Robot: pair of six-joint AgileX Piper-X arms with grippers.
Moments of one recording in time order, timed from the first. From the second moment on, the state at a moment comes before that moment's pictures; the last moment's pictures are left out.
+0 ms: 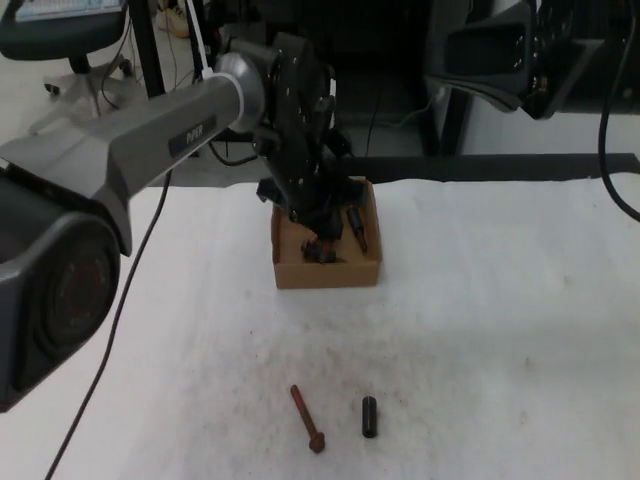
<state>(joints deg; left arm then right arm) -26.8 129.4 -109.8 50.0 15.4 -6.2 12.2 74.7 -55.5 -9.3 -68.9 33.7</state>
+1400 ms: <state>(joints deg) -25.1 115.3 -110.1 65.5 1.2 9.5 12.2 74.7 -55.5 -3.3 -69.3 27.6</state>
